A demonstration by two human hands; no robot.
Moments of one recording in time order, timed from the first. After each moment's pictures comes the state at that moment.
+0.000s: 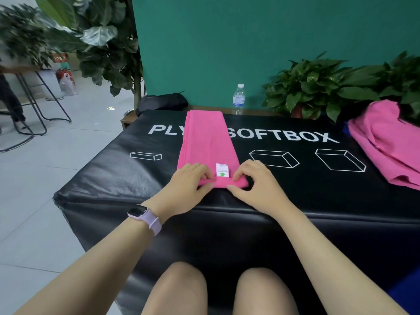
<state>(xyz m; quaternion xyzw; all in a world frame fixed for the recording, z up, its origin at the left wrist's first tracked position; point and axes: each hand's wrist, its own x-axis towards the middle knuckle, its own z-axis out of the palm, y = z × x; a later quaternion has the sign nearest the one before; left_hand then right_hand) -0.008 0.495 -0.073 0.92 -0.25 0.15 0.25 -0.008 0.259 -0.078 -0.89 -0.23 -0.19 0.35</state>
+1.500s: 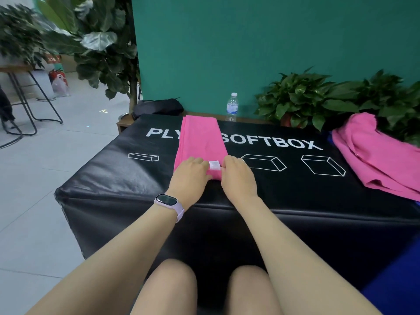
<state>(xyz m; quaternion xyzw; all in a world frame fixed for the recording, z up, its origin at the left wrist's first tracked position) 0.006 0.464 -0.065 0.95 -0.17 0.23 0.12 0.001 0.313 -0.062 -0.96 -0.08 -0.24 0.13</state>
